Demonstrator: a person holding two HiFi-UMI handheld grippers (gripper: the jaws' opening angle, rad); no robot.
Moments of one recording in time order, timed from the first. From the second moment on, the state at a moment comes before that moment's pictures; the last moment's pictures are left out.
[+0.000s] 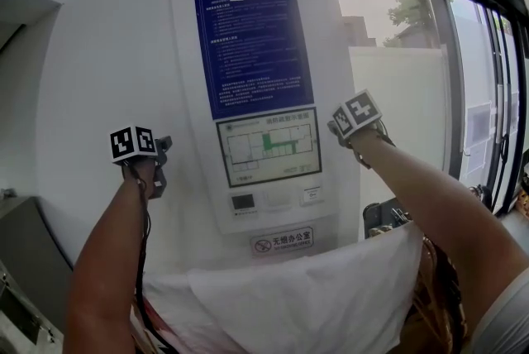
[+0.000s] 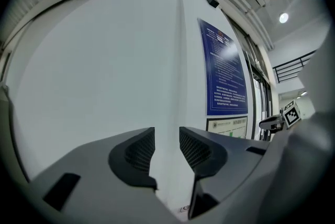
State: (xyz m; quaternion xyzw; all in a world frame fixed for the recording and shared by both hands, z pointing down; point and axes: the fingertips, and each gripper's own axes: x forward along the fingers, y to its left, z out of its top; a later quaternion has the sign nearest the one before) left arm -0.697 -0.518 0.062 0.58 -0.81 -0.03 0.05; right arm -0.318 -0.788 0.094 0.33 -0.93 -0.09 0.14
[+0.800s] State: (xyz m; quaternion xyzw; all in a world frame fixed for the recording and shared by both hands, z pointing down) left arm -0.532 -0.352 0.058 0.72 -0.69 -0.06 -0.04; right arm -0.193 -0.597 0.096 0.26 -0.95 -0.12 0.07
